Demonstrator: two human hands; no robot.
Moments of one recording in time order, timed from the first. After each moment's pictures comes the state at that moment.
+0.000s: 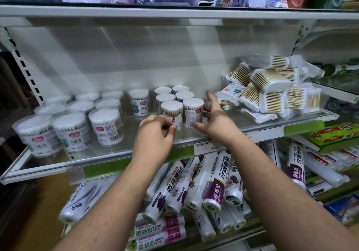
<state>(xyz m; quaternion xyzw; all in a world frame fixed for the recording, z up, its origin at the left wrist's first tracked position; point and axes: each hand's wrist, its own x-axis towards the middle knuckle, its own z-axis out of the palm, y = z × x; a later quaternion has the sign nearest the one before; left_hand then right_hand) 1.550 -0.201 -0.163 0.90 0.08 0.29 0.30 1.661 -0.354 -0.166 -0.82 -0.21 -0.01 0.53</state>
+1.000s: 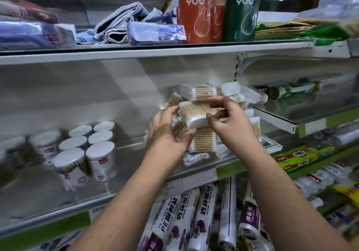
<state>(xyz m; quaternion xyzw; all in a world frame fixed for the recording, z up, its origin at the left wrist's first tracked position) 1.701 -0.403 -0.117 0.87 0.00 0.29 0.39 1.746 -0.563 -0.097 -0.80 -0.21 -0.22 0.52</state>
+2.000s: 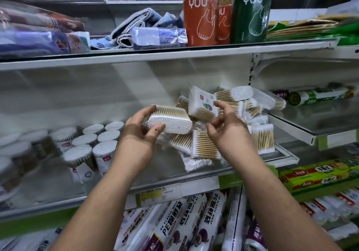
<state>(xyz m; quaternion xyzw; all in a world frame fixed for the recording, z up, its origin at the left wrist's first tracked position) 1.687 -0.373 -0.105 0.80 0.07 0.34 0.49 1.769 -0.564 -0.110 -0.86 -0.17 -0.18 0.45</state>
